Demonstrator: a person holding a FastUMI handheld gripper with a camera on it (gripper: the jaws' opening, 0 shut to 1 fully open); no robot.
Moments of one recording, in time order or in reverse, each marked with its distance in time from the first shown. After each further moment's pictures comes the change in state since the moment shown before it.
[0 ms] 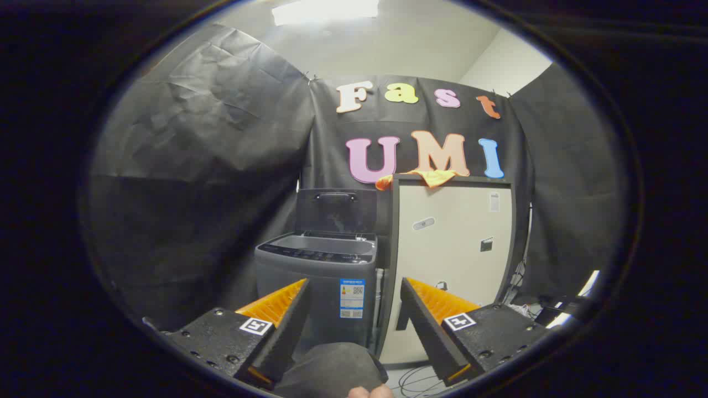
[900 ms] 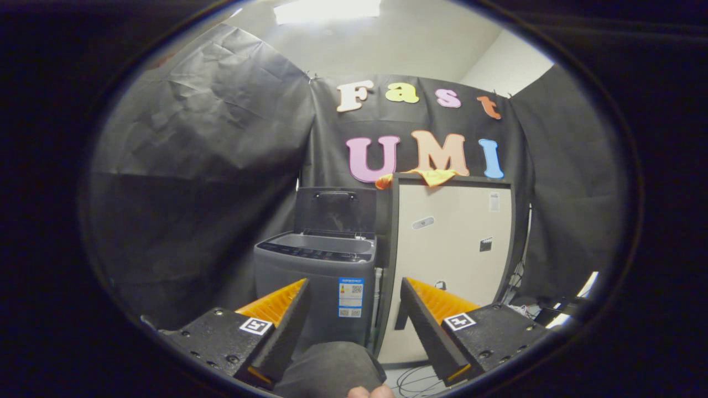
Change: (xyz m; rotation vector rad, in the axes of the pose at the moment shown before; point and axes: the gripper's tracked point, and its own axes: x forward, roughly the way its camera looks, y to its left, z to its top) arm 0.001 -0.001 -0.002 -0.004 0.002 -0.001
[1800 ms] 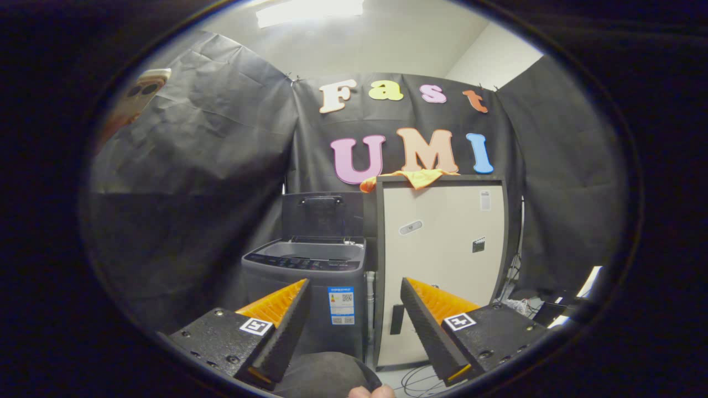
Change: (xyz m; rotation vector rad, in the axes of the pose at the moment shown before) arm 0.027 -0.032 0.024 0.072 0.004 -0.063
